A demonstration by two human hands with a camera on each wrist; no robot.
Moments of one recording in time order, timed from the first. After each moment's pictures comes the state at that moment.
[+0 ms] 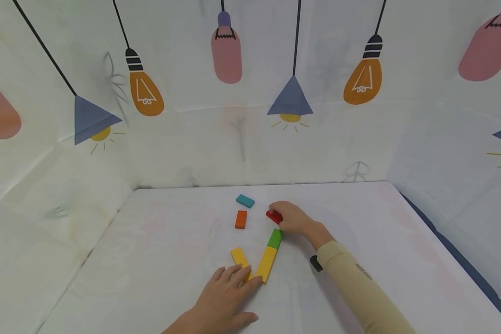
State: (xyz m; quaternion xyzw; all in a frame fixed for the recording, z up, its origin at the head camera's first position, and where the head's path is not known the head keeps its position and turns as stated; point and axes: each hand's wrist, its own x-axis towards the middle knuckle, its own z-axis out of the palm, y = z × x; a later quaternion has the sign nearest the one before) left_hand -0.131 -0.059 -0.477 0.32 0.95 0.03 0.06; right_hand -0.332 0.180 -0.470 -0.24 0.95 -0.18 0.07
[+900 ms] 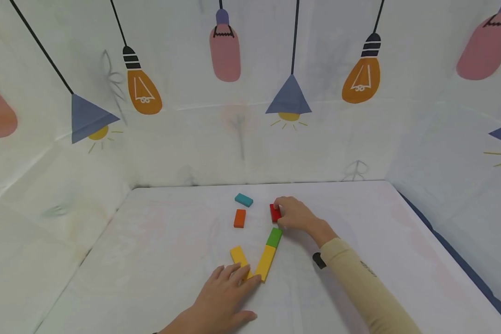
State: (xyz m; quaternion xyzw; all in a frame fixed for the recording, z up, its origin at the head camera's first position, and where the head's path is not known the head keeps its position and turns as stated) left_hand -0.133 -0.056 -0.477 0.31 0.95 0.02 0.08; right_hand -0.330 0.190 -0.457 -0.22 0.95 -0.20 0.04
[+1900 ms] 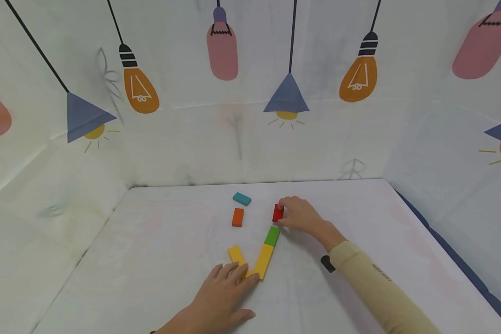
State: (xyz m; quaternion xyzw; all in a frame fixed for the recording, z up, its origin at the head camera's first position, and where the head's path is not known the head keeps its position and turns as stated) left_hand -0.133 -0.058 -0.479 0.32 0.95 0.02 0.06; right_hand -0.312 0.204 -0.451 -0.20 0.96 -0.17 0.01
